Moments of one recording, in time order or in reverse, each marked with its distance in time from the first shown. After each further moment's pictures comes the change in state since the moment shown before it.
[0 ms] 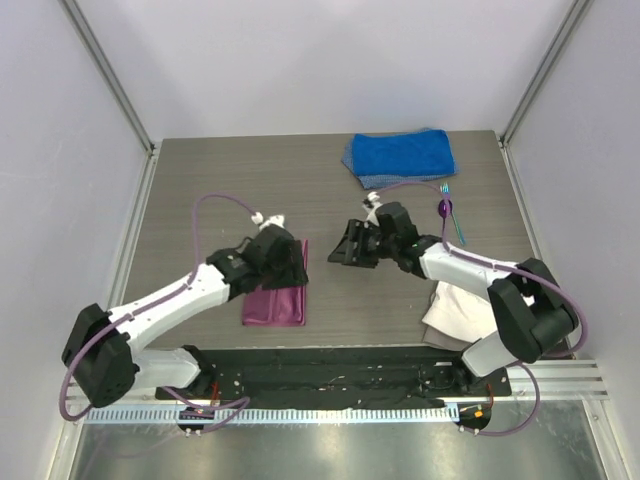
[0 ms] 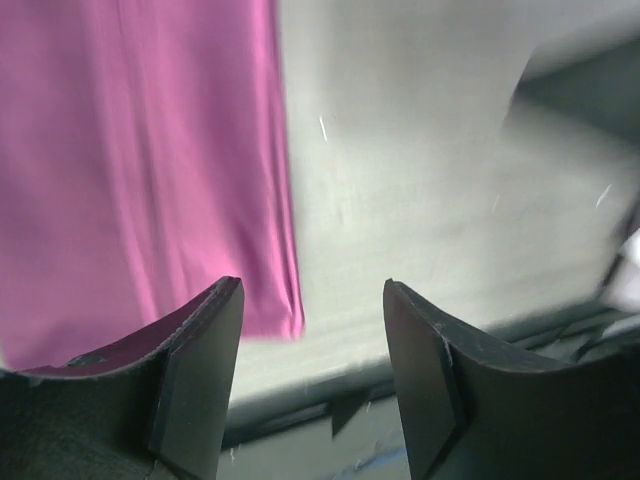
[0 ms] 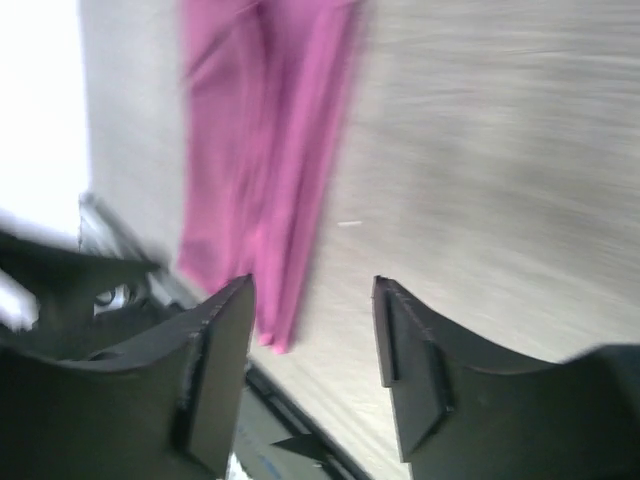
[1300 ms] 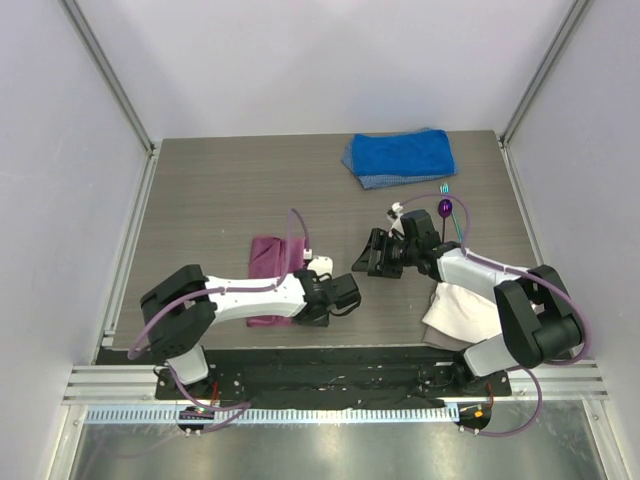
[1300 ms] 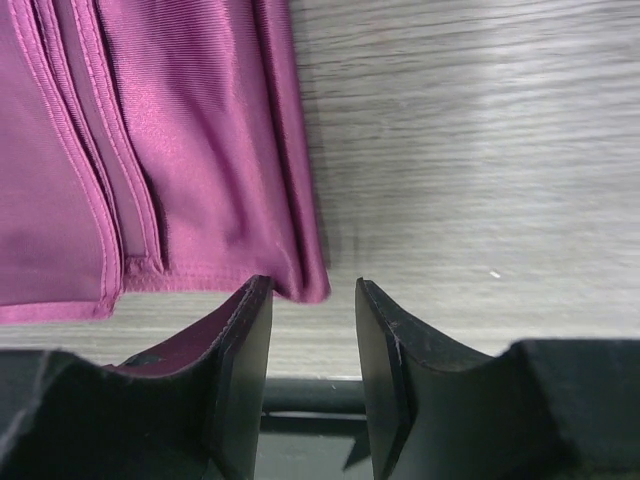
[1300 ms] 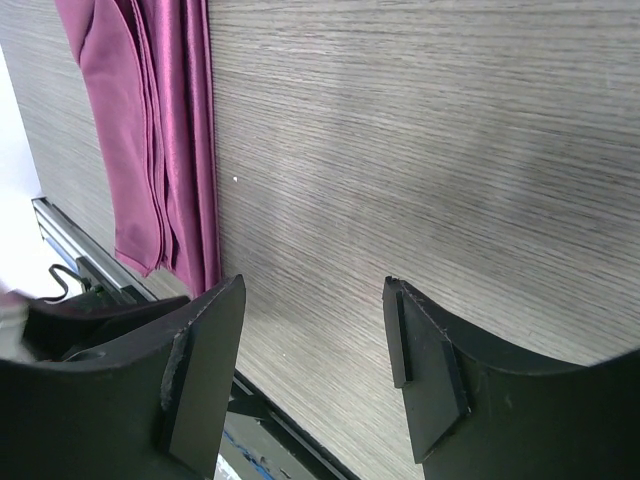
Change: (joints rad) left arm -0.436 0.455 0.184 -0.277 -0.317 -0.277; right arm -0.191 -0.056 -0.130 -0.091 -0.078 -0.105
